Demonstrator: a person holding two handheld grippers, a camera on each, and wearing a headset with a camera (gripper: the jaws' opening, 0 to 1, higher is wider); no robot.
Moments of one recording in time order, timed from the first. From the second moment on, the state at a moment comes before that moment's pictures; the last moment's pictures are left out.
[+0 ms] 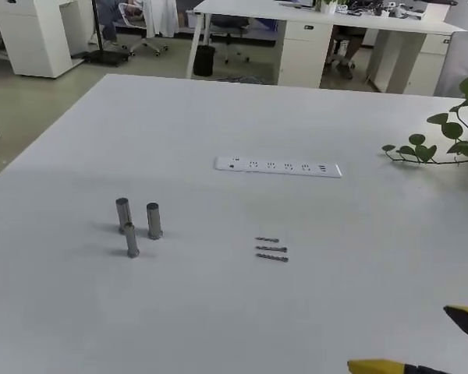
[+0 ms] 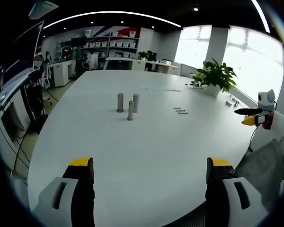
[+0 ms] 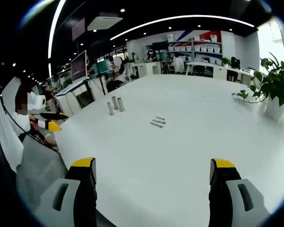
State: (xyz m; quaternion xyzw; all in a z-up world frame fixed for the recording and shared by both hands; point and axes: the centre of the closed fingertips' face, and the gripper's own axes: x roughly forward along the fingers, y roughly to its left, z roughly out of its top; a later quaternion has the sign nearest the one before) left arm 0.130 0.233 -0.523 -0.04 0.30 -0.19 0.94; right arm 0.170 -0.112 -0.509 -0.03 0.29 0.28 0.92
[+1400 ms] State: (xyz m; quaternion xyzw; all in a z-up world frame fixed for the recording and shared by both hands) left arm 0.207 0.222 -0.525 -0.03 0.27 -0.24 0.93; right arm 0.172 -0.115 -0.506 -0.04 0.29 0.25 0.92
